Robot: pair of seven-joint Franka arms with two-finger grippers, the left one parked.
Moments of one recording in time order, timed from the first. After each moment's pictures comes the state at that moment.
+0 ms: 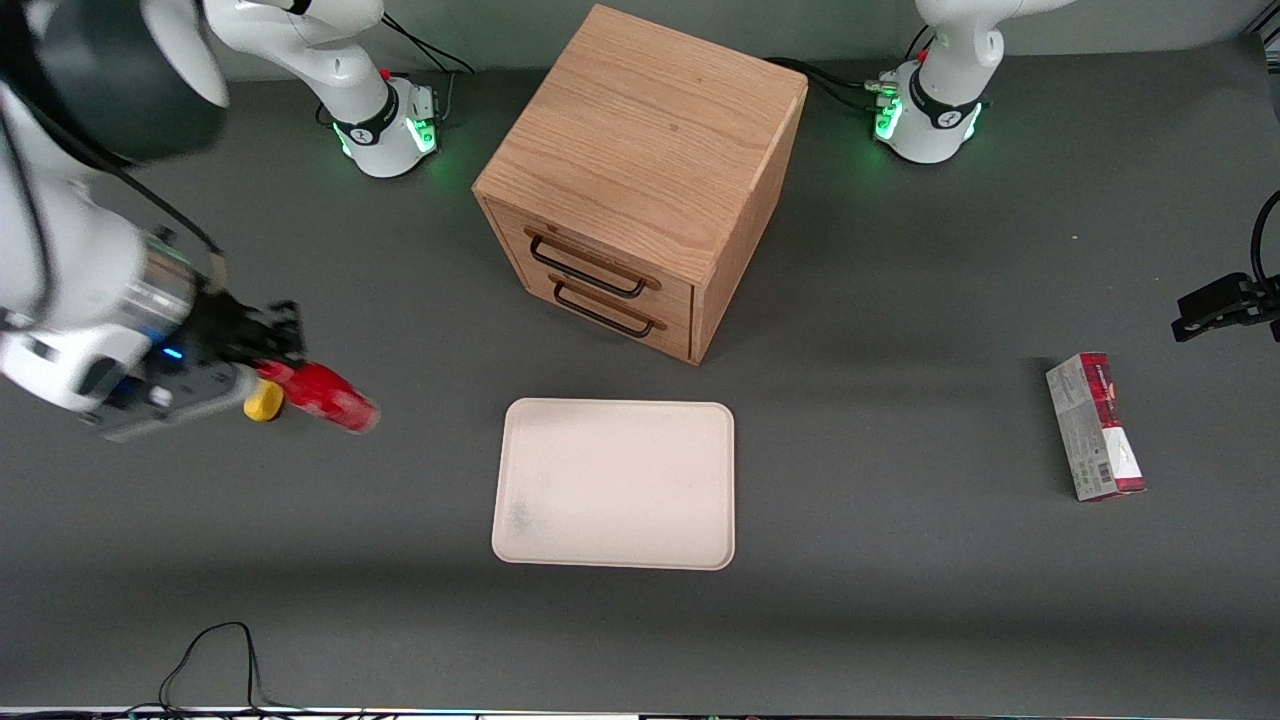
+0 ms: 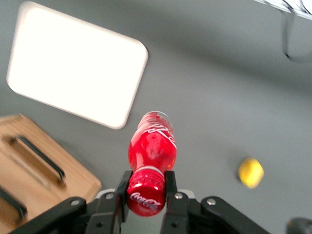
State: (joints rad) arm 0.20 0.49 0.11 -1.00 -0.01 1.46 -0.01
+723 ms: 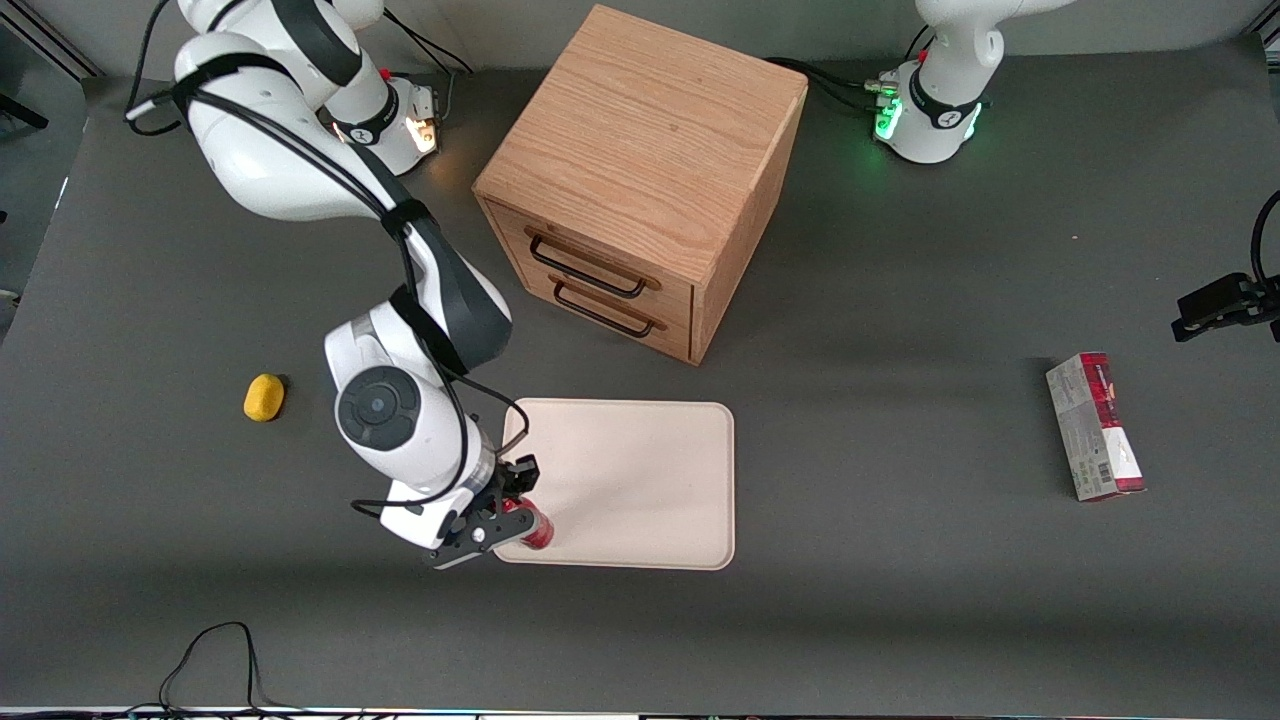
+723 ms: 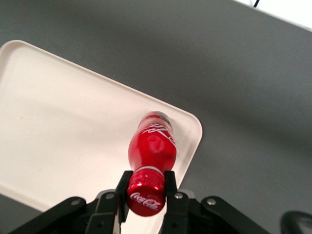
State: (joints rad) arm 0.25 0.91 0.31 -0.96 -0.26 1.92 0.16
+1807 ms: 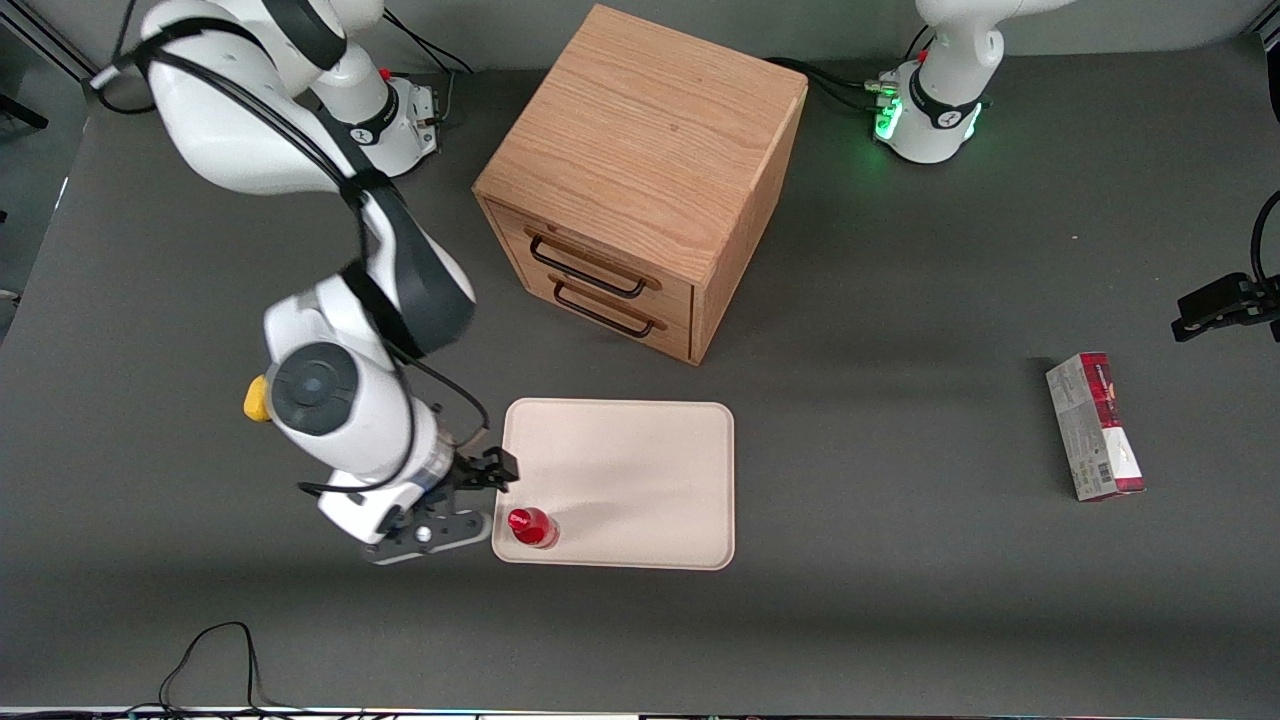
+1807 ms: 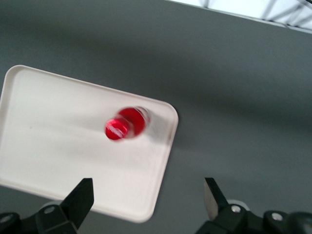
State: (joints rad) arm 0.21 0.74 0.26 -0.99 -0.16 1.79 0.26
